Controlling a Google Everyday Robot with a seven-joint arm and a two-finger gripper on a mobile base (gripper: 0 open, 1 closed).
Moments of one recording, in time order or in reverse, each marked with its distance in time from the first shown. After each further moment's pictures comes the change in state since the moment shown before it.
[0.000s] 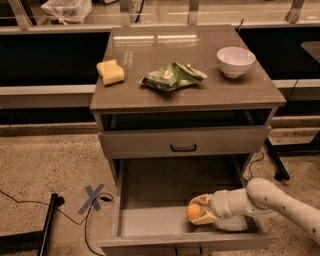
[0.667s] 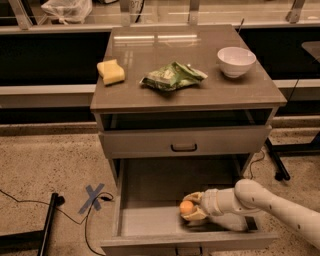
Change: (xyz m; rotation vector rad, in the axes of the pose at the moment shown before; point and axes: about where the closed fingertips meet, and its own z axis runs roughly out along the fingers) arm 0.011 -0.021 0.039 0.063 0.038 0.003
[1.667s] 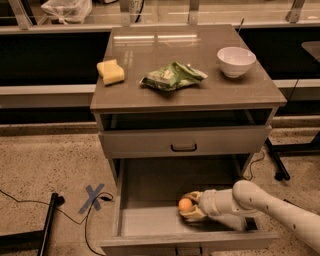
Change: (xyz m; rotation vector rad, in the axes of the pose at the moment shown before) arm 0.006 -0.005 0.014 0.002 -0.024 0.013
